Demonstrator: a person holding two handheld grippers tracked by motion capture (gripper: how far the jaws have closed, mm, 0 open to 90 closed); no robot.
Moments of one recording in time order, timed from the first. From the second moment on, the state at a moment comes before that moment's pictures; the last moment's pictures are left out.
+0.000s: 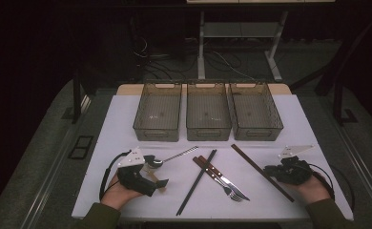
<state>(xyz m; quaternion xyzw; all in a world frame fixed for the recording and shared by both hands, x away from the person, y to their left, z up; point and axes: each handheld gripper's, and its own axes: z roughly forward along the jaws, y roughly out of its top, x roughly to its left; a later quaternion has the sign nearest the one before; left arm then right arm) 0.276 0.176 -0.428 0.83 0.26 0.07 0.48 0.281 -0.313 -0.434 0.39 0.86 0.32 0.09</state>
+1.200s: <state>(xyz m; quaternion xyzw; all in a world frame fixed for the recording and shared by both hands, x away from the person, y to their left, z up) 0.276 0.175 -0.428 0.83 0.26 0.07 0.48 0.287 -0.313 -0.438 0.39 0.86 0.30 0.10</state>
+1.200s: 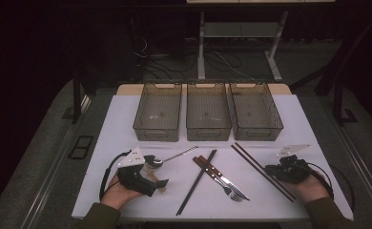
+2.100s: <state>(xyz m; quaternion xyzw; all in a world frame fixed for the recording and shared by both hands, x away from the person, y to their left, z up) 0.276 0.174 -0.429 0.83 0.26 0.07 0.48 0.286 -0.310 -0.443 0.42 0.85 0.30 0.11</state>
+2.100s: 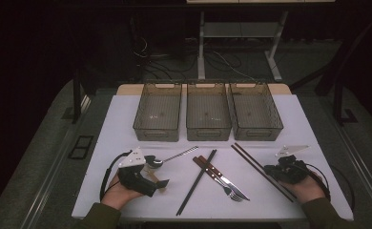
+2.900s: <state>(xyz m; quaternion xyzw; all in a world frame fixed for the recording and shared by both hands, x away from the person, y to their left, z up) 0.276 0.174 -0.429 0.83 0.26 0.07 0.48 0.286 -0.318 -0.436 0.43 0.84 0.32 0.11</state>
